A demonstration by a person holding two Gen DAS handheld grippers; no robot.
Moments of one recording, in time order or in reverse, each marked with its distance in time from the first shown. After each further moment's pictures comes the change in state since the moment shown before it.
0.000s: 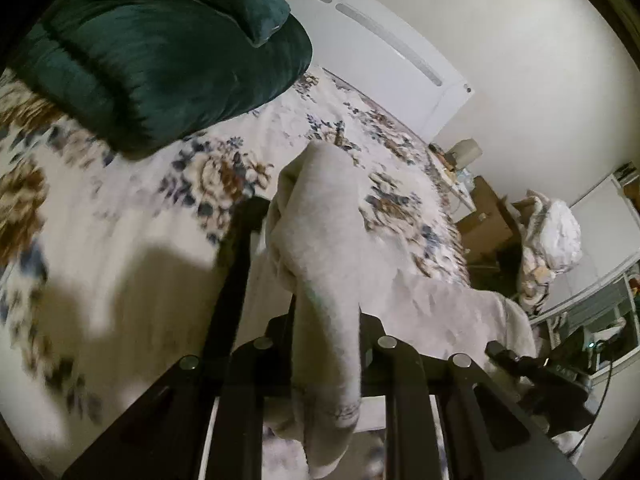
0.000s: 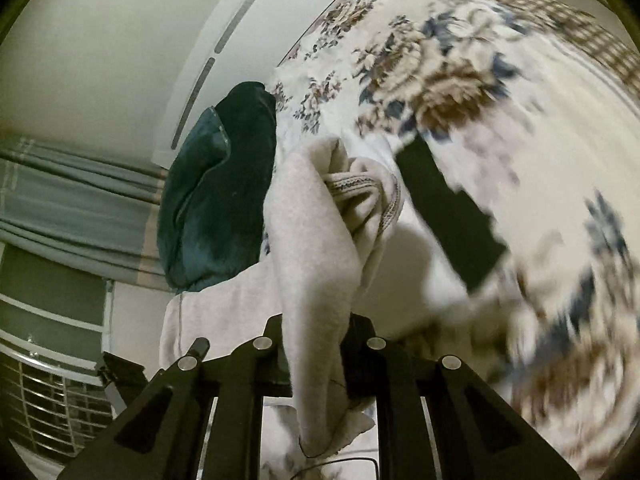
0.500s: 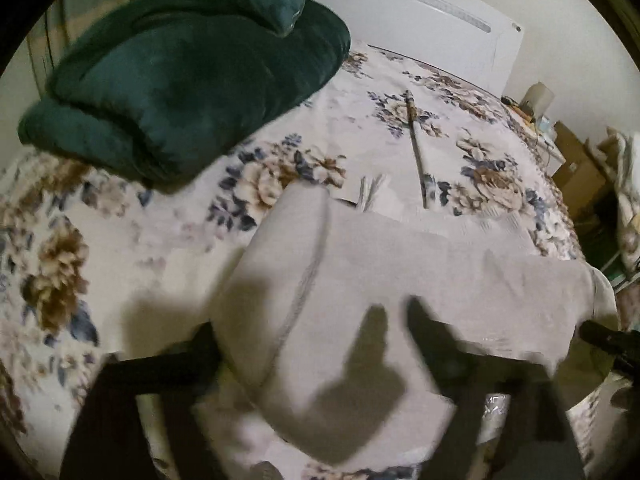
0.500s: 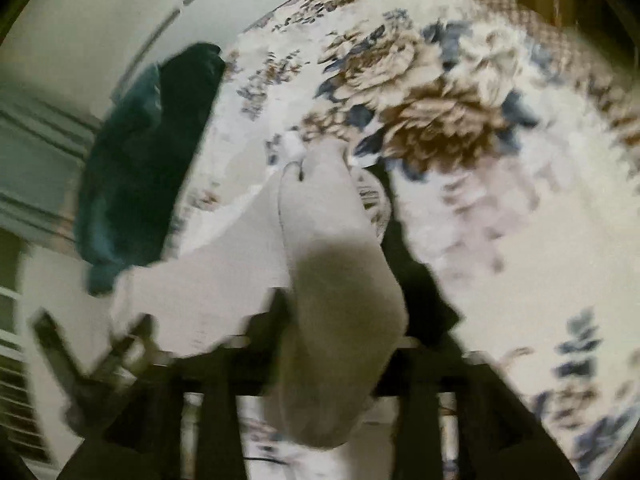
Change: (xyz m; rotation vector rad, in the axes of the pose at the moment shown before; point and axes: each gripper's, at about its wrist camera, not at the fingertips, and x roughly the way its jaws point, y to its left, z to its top) left arm 0.061 0.000 0.002 0.190 0.027 0.379; right arm 0.068 -0.004 0.039 -0.233 0.065 -0.397
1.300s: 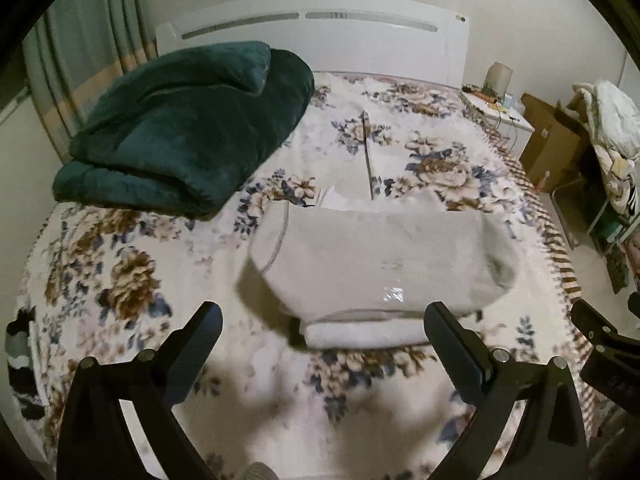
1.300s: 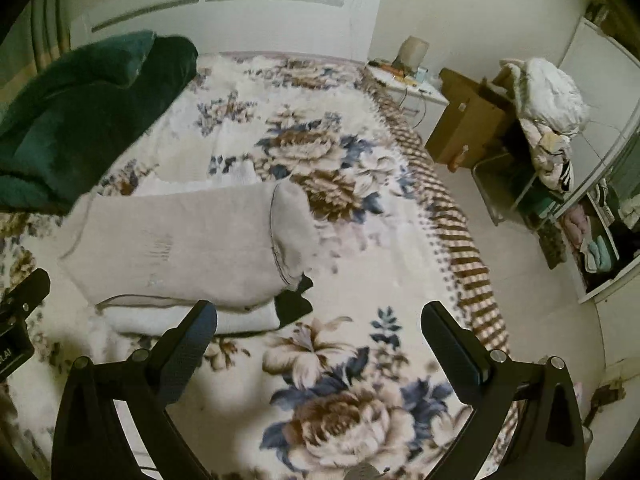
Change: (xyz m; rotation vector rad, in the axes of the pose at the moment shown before) left arm -0.185 -0.062 -0.044 0.153 -0.057 0.054; right arm -0.194 0.094 -0.116 -0.253 -0.244 -0.522
